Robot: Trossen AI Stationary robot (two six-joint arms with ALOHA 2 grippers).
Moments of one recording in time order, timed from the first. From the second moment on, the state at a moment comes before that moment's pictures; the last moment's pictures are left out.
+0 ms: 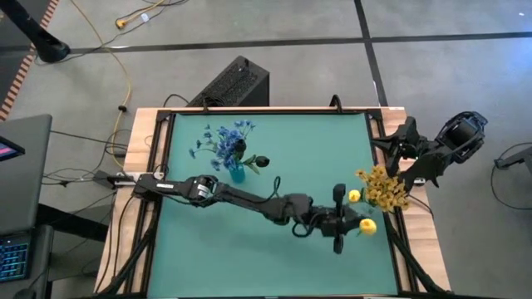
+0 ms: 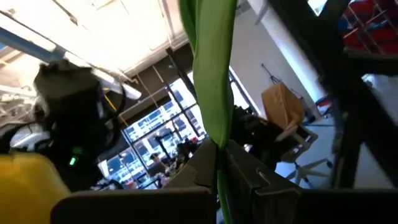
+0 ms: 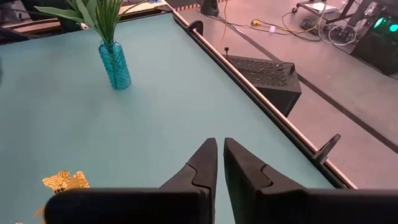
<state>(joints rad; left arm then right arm) -0.22 2.62 2.35 0.69 -0.03 0.62 0.67 0.65 1.19 -1.56 0.97 0.87</state>
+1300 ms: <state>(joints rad) -0.15 2.62 2.33 0.69 0.18 0.66 0.67 0.65 1.19 -1.56 0.97 0.83</state>
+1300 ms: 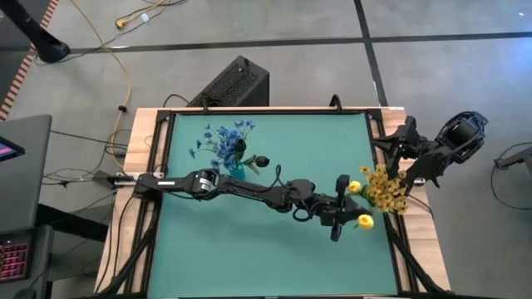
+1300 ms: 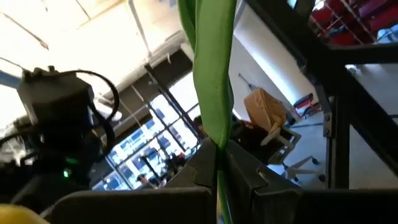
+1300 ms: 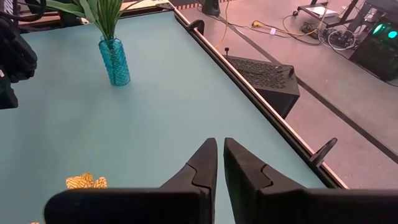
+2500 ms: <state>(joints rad) -0.10 2.62 2.33 0.57 0.26 0.60 0.67 0.65 1.19 -1.56 0.97 0.84</state>
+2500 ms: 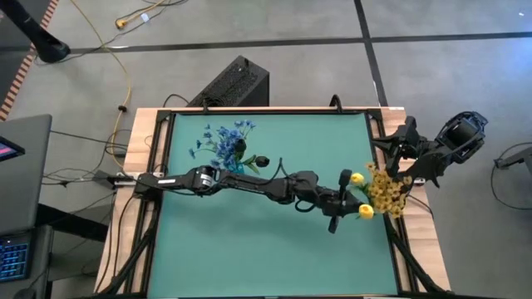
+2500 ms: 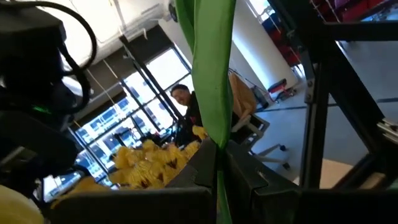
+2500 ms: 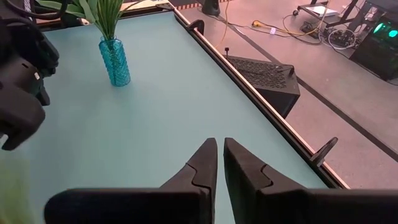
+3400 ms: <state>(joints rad) -0.07 2.62 2.33 0.45 0.19 0.46 0.67 0.65 1.19 -1.56 0.97 0.84</state>
